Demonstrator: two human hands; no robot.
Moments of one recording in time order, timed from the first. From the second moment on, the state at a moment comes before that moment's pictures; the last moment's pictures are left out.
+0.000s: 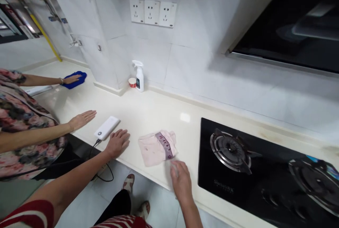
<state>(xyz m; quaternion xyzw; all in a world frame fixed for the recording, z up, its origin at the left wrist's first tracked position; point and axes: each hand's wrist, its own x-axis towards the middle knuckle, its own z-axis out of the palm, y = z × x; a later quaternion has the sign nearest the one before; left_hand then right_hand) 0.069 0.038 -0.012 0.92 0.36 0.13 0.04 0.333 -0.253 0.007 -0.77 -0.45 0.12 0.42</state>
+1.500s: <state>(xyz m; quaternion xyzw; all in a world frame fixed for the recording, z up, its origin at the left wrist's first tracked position) 0.071 0.034 -0.014 0.92 0.35 0.13 0.07 0.344 -0.247 0.072 -0.70 -0.59 0.16 0.36</state>
